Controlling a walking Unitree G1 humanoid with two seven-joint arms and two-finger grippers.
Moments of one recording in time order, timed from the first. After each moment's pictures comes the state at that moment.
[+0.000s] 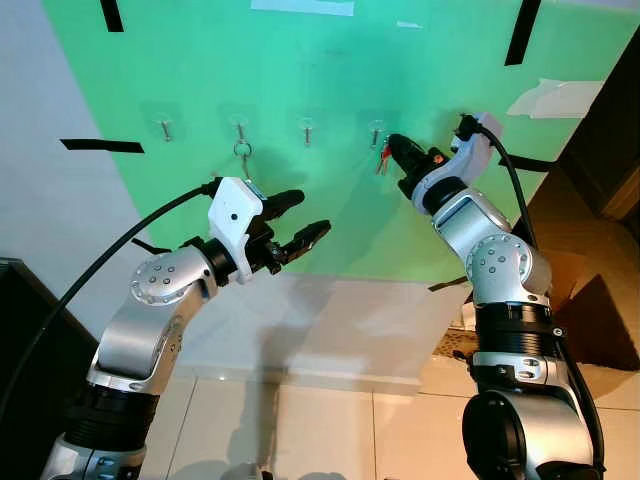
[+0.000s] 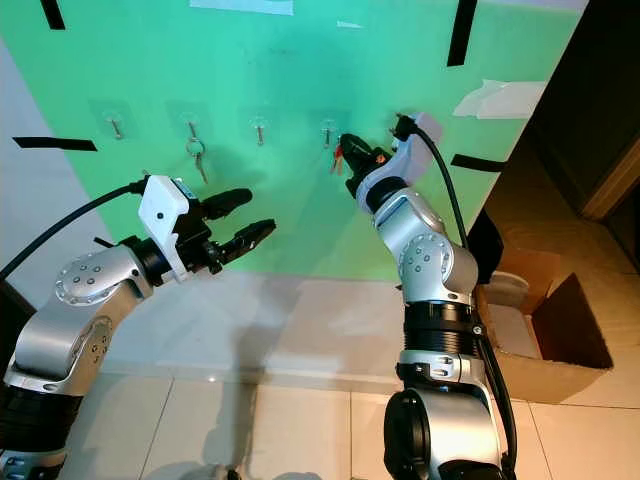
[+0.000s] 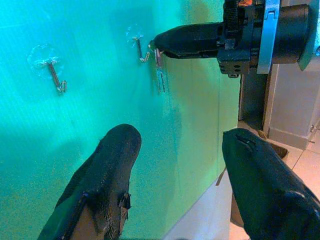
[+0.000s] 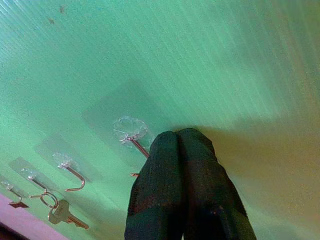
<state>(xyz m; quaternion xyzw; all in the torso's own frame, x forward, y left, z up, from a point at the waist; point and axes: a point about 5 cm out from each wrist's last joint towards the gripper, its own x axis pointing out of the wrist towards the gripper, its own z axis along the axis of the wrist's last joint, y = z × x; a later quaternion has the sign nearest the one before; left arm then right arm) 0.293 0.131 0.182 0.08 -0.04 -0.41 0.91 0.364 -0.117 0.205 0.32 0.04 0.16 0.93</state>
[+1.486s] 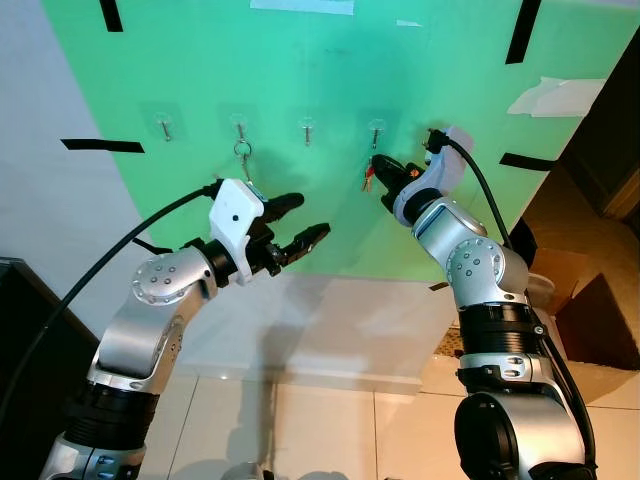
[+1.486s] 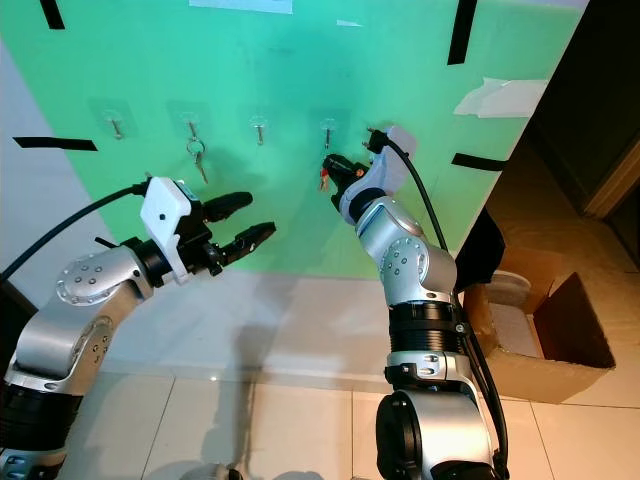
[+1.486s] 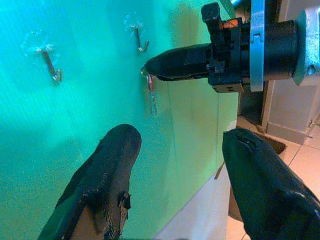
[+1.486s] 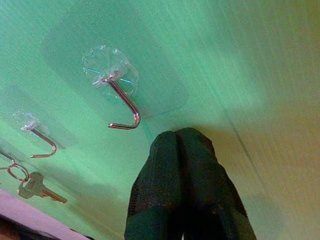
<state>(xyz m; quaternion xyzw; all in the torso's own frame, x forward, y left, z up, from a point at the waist) 0.294 0.131 0.178 0.08 -0.03 -0.41 0.91 0.366 -0.099 0.188 0.29 0.09 0.14 0.94</state>
